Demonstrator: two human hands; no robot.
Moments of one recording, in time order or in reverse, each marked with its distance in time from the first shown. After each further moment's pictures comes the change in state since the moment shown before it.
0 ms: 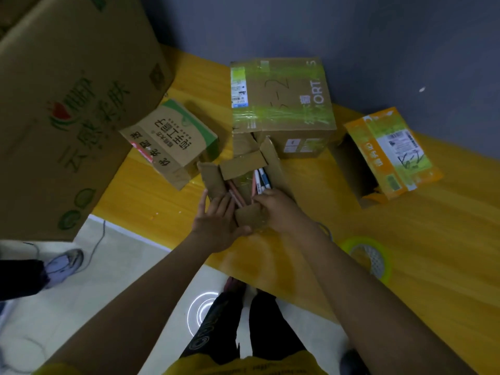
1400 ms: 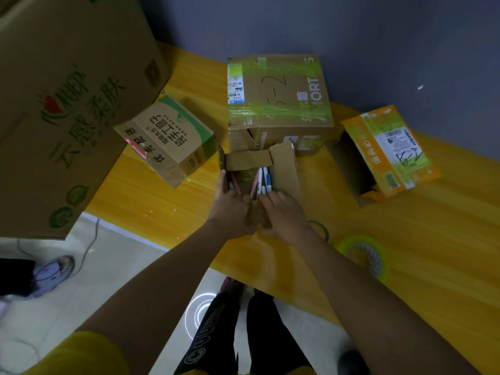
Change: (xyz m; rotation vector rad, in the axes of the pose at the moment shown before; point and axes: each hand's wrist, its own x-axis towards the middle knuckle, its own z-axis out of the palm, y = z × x) left_hand 0.017 0.027 -0.033 0.115 0.105 0.109; right_hand -0.019 0.015 0.020 -0.278 0.098 -0.020
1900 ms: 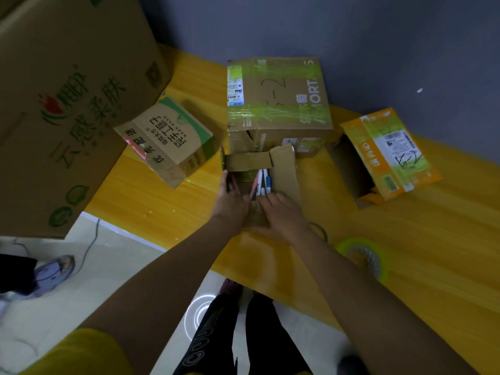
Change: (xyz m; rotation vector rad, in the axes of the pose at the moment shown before) left_hand 0.012 0.007 -0.006 0.209 -0.129 -0.039; right_hand 0.004 0.005 -0.002 0.009 -0.021 0.000
